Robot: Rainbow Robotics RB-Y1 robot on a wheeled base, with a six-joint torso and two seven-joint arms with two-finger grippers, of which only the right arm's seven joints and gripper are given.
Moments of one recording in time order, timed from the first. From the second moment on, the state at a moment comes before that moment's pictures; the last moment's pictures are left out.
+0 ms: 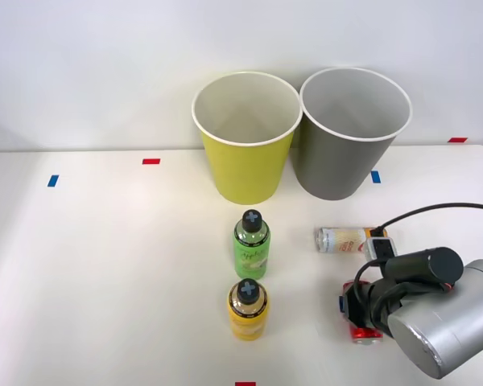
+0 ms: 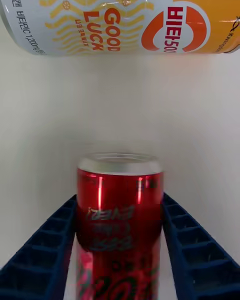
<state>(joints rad) 0.05 -0.43 0.35 -2.24 -0.20 1.54 1.06</state>
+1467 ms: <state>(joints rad) 0.45 -0.43 0.18 -2.61 -0.28 0.89 1.62</state>
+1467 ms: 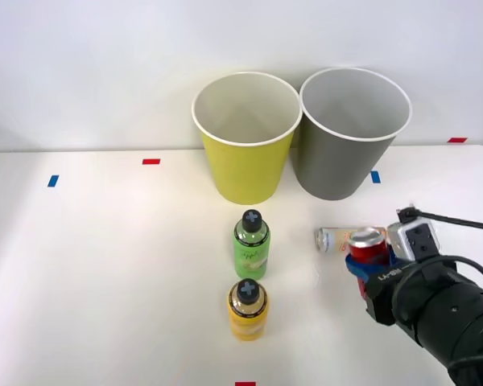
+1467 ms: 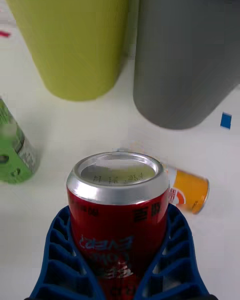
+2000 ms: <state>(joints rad) 0.19 -0.37 0.10 -2.58 -0.40 0.66 1.60</state>
